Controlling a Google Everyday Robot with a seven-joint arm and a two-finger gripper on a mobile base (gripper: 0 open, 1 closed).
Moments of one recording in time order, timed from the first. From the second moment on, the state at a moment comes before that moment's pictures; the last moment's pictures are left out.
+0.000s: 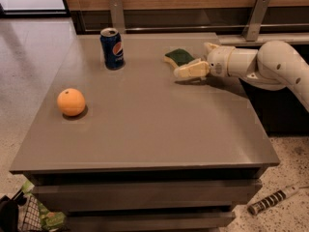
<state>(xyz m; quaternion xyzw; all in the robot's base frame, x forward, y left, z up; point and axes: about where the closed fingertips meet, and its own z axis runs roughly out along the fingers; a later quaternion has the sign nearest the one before) 0.738 -0.134 0.843 -0.35 0.71 0.25 0.56</state>
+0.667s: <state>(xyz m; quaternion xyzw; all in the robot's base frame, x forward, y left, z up) 0.736 -0.116 0.812 -0.34 0.72 0.26 0.55</state>
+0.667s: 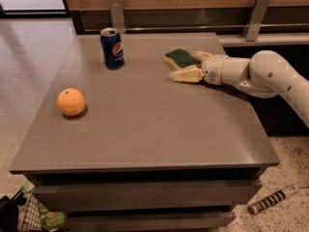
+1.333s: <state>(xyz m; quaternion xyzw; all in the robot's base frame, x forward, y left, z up) 0.736 -0.114 0.812 -0.34 0.72 0.26 0.55</state>
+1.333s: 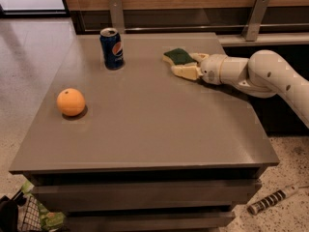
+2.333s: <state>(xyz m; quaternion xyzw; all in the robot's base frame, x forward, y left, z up) 0.736 -0.113 0.813 -0.34 0.72 0.26 0.55</state>
